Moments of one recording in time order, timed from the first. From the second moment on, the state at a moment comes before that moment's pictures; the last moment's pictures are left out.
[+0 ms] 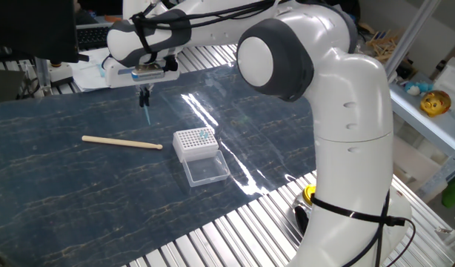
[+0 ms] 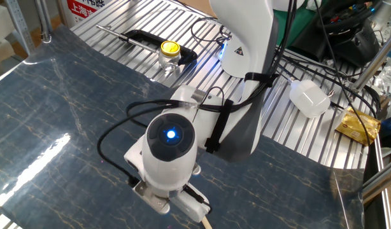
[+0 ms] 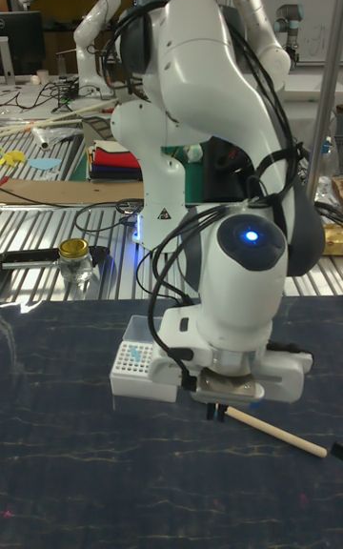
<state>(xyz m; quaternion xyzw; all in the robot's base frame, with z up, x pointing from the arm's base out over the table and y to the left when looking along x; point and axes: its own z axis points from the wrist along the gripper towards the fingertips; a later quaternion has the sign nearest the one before) 0.657 0.081 0.149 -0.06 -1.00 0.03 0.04</state>
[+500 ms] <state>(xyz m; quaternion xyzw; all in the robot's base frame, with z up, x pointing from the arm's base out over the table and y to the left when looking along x) 0.648 0.071 0.167 -0.03 -1.00 0.03 0.05</state>
